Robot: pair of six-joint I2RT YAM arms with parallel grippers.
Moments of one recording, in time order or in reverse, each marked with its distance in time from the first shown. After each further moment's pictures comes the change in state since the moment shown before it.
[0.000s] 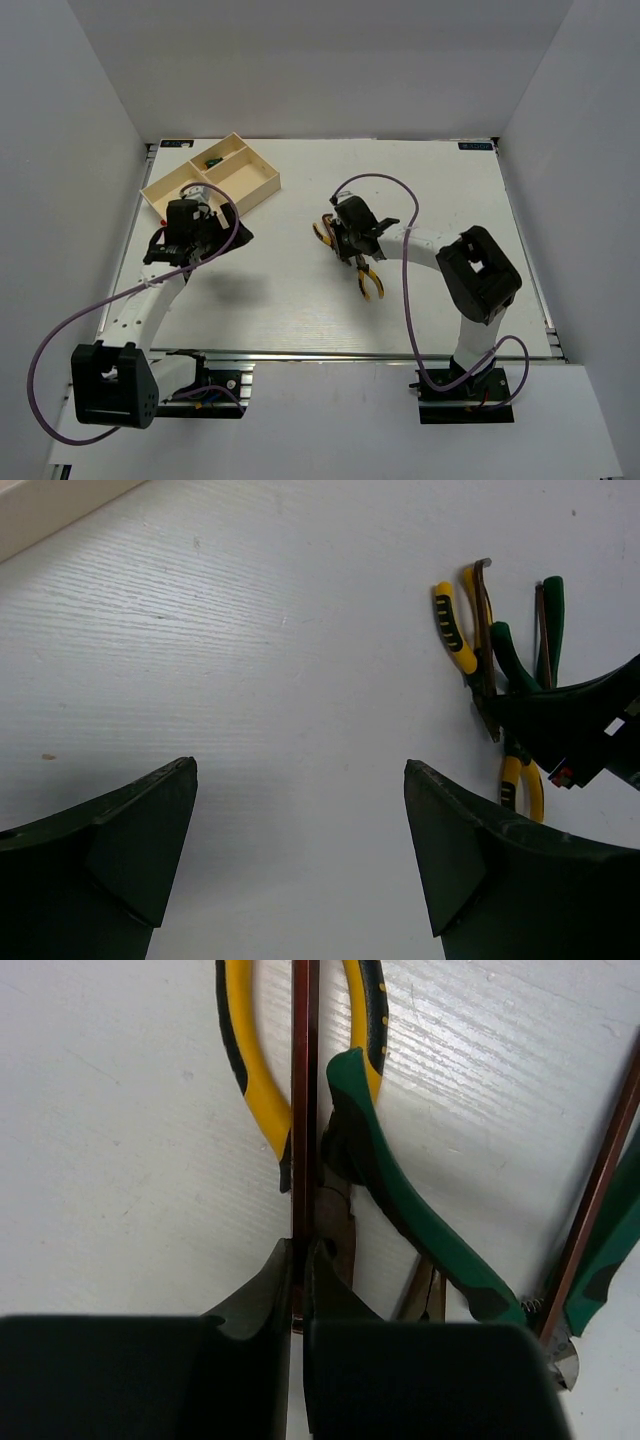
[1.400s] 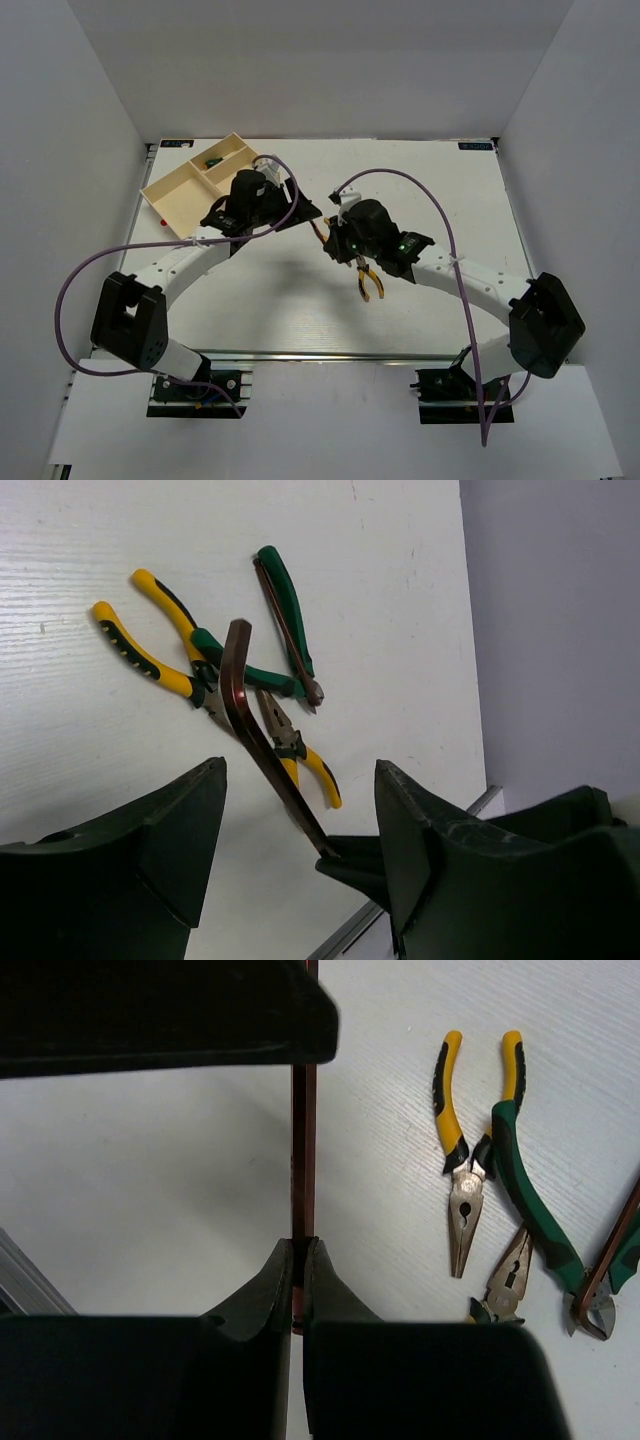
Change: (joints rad) left arm -0.363 0.332 0.255 0.277 0.128 -0.271; right arm 0.120 -0.413 -0.125 0.028 -0.078 -0.014
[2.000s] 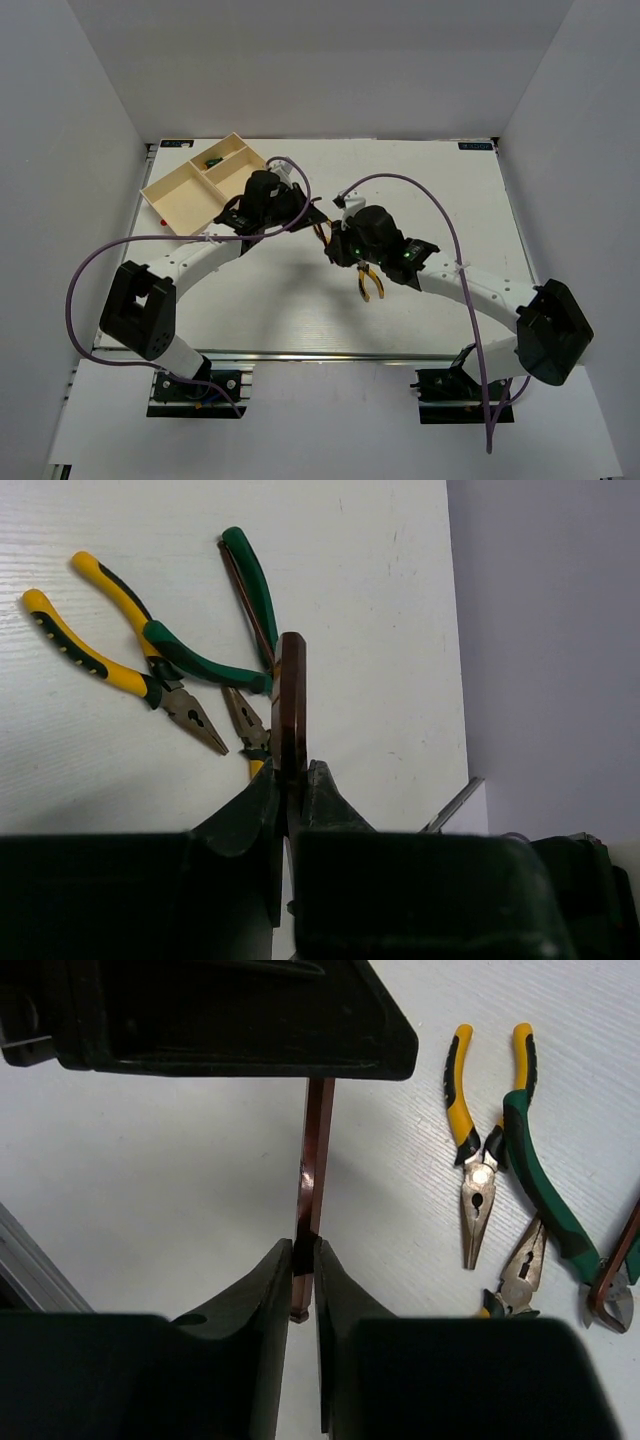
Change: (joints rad) left arm -0.063 0.083 0.035 0.038 -0.031 -0.054; right arm 0.013 -0.056 -0.074 0.049 -0.002 0.026
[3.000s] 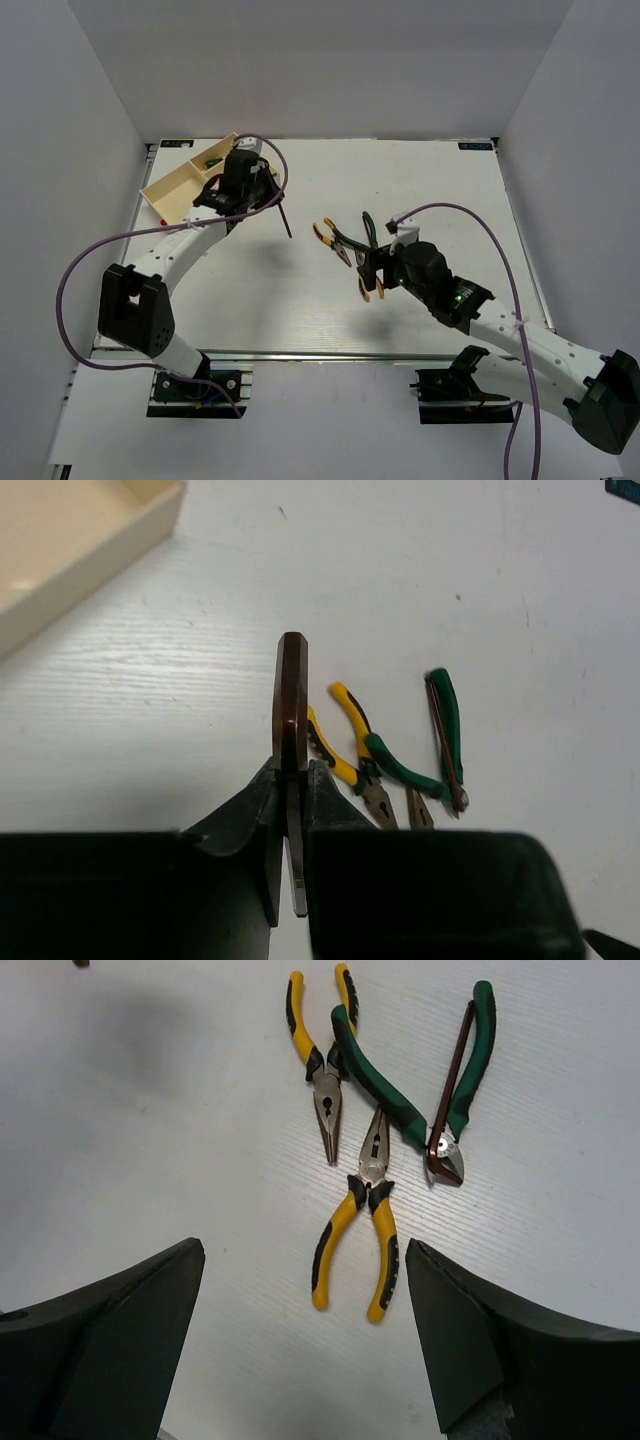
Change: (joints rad) left arm 0.119 -0.004 0.154 -0.247 -0.309 0.238; right arm -0.027 -0.453 -0.335 -0.058 0.222 -0.022
